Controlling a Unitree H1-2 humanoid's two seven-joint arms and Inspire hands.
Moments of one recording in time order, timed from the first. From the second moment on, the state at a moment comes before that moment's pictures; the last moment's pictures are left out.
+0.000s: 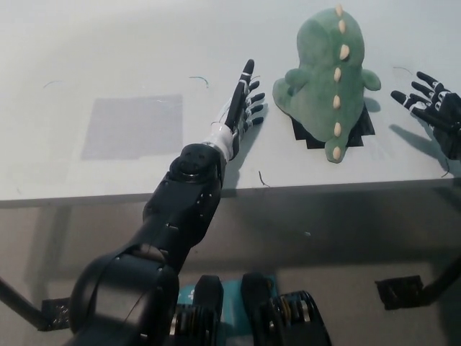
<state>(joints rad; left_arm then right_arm) -1.10 -0.07 0.07 1.33 -0.10 -0.14 -0.03 -0.81 -0.36 -0.16 0.89 0.19 0.06 0.28</state>
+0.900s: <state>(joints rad) -1.15 -0.12 0.06 1.34 -0.10 -0.11 -0.02 -0.83 -0.25 -0.13 0.86 0.18 0.07 0.27</state>
